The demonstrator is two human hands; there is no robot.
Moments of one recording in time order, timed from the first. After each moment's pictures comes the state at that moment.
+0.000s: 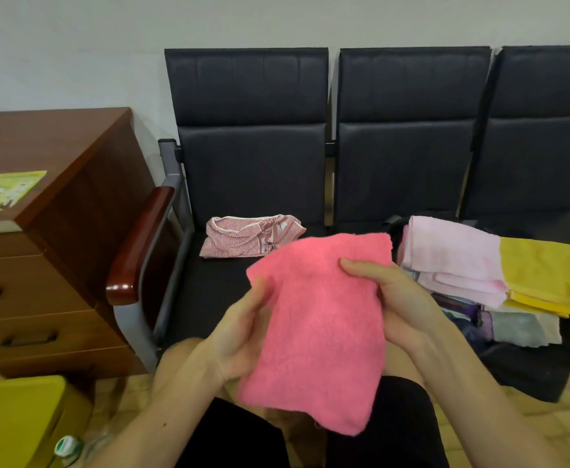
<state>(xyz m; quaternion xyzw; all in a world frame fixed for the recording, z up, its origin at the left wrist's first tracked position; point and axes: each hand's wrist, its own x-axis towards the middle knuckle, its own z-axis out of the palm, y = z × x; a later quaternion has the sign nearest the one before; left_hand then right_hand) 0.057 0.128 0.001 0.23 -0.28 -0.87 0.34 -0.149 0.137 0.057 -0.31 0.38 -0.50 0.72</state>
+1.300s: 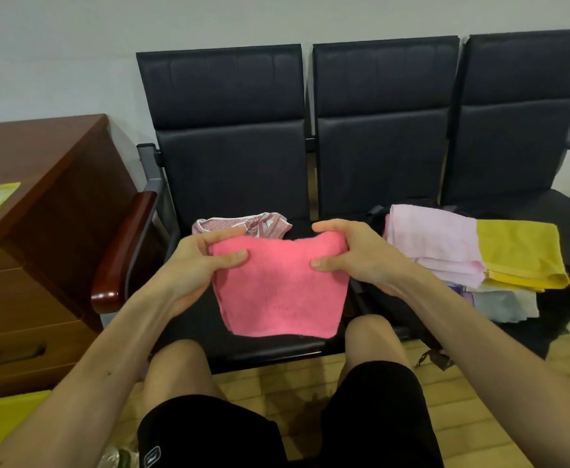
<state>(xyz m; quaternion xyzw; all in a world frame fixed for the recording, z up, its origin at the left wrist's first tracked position) 0.093 0.067 0.039 0.48 -0.49 -0.61 0.40 -0.170 0.100 0.061 -0.62 0.58 -0.32 0.43</state>
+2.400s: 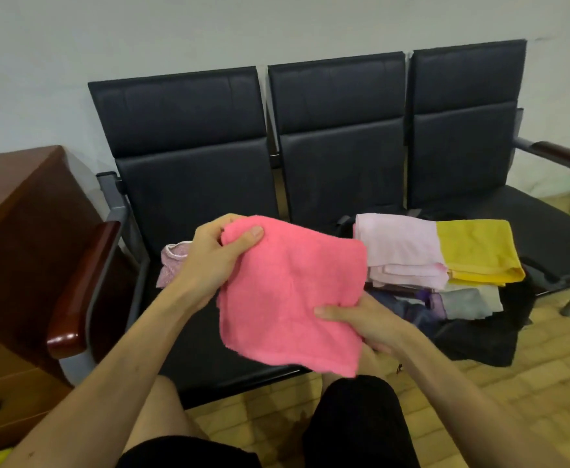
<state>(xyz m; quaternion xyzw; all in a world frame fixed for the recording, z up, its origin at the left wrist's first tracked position) 0.006 0.051 0.065 0.42 -0.66 -0.44 0.44 -0.223 0.138 -0.001 -0.42 0.48 -0.43 0.63</state>
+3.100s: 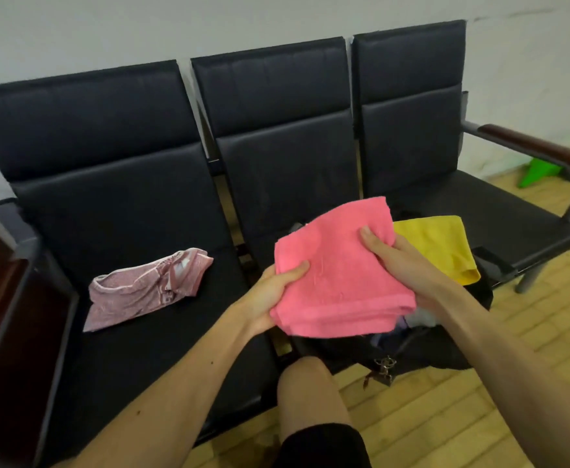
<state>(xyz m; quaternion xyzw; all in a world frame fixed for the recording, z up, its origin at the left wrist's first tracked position) -0.180 -0.007 -0.018 0.36 -0.45 -0.78 0.23 -0.380 0.080 0.030 -0.36 0.59 -0.54 0.47</state>
